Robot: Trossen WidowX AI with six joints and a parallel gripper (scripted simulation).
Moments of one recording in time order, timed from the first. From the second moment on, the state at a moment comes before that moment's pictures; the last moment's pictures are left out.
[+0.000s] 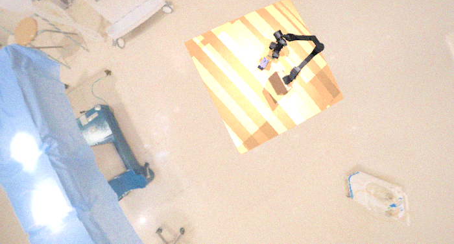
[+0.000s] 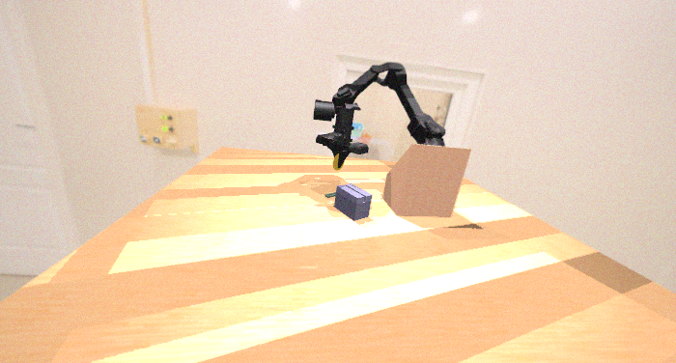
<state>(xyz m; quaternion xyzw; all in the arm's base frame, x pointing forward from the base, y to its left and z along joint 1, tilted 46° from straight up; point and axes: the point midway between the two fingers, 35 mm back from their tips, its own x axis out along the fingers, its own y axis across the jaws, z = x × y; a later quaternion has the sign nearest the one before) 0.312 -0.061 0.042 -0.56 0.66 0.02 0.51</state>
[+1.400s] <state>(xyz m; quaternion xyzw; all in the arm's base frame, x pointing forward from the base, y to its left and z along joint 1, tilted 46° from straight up) 0.316 -0.064 0.048 -0.75 0.51 0.41 0.08</state>
